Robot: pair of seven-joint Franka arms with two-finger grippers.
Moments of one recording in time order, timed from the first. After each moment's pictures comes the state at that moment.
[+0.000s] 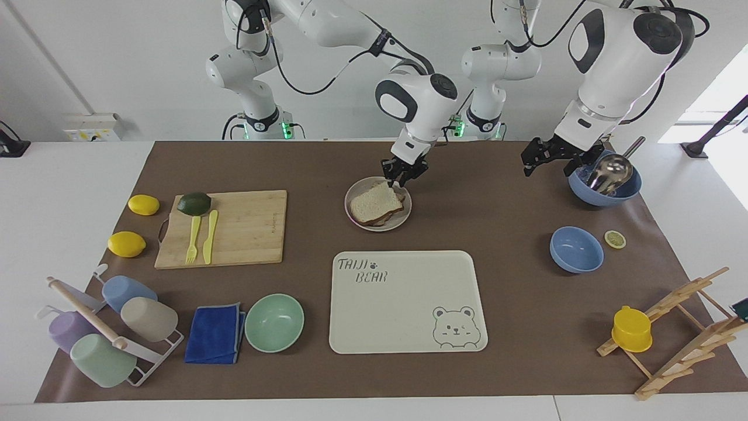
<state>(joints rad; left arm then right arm) -0.08 -0.02 -0.07 -1.71 -0.04 1.63 -0.09 0.71 0.39 0.21 -1.68 -0.23 1.87 0.84</state>
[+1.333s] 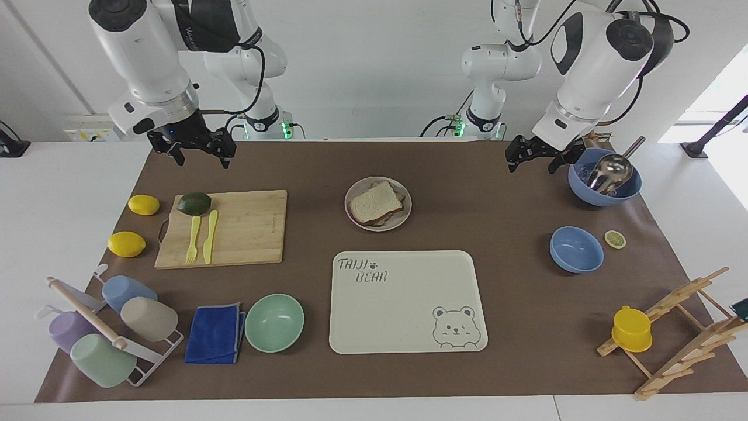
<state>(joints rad) -0.14 -0.07 -0.09 -1.82 -0.05 1.64 -0.09 0.01 0.00 0.04 -1.64 -0.05 1.53 0.11</state>
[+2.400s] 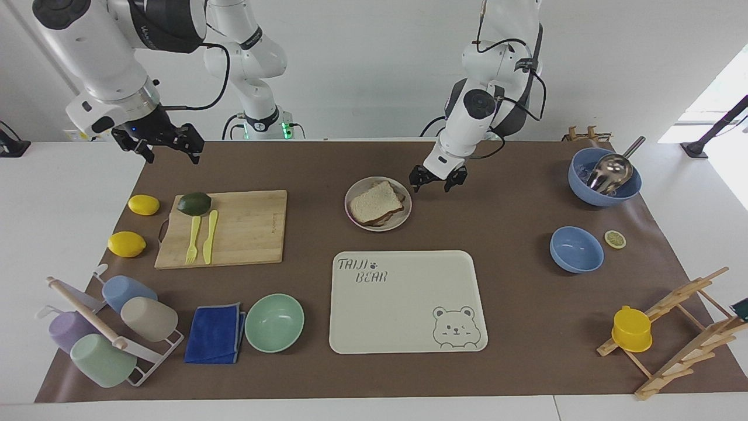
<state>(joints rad) -0.48 -0.05 -0.10 -2.34 -0.30 2.28 -0.43 0.02 -0.02 -0.06 -1.63 -0.05 1.49 -0.02</state>
